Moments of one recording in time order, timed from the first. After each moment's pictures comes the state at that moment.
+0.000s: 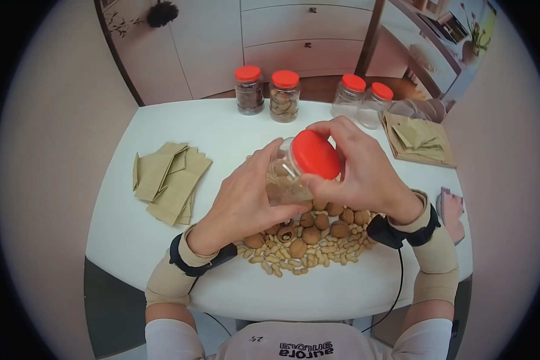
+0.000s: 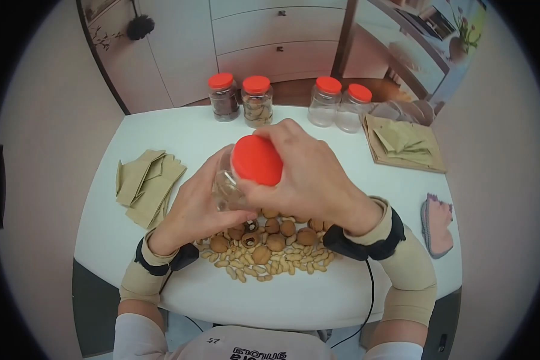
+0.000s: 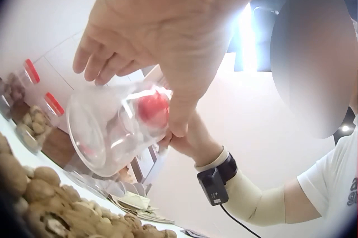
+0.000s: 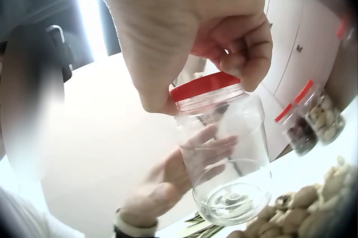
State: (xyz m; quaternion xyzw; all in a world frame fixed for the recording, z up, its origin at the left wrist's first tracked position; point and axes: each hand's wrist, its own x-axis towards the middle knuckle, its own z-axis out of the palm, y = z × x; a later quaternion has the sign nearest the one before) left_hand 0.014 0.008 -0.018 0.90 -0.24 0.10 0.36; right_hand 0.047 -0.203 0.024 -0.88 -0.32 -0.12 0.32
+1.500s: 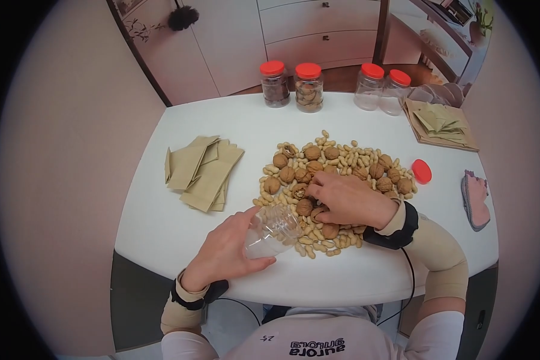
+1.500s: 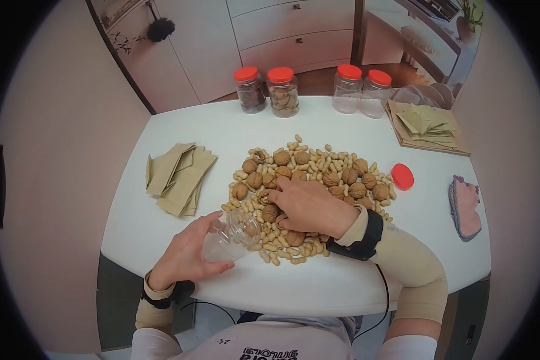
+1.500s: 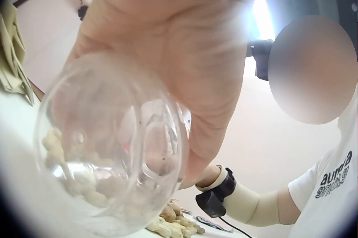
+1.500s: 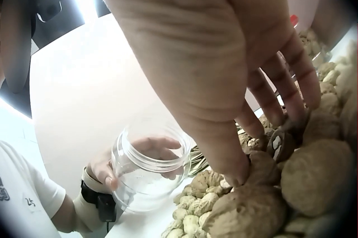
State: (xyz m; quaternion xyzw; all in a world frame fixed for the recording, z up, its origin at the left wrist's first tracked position) left_hand -0.091 0.083 -0.045 0.95 -0.17 -0.04 0.25; right_hand 0.019 -0.170 -0.054 -0.89 -0.42 0.10 0.11
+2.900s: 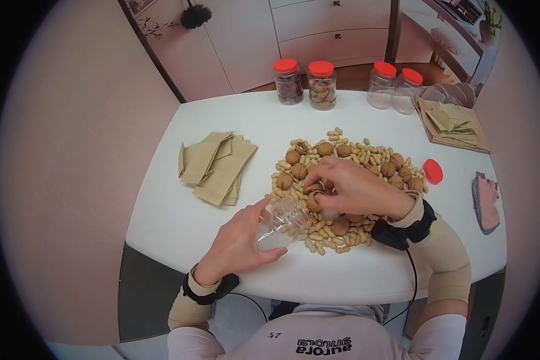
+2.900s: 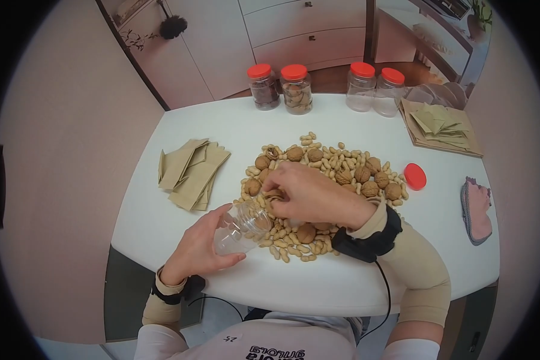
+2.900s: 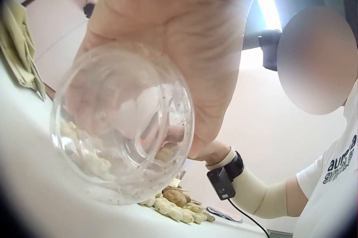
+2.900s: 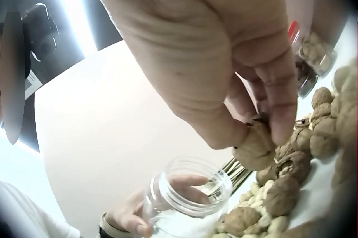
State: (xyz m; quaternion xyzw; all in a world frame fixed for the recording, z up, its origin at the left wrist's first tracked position) left_hand -0.092 0.077 -0.048 0.96 -0.11 -0.04 0.25; right_hand 0.023 -0.165 -0.035 -0.84 -0.42 0.08 0.34
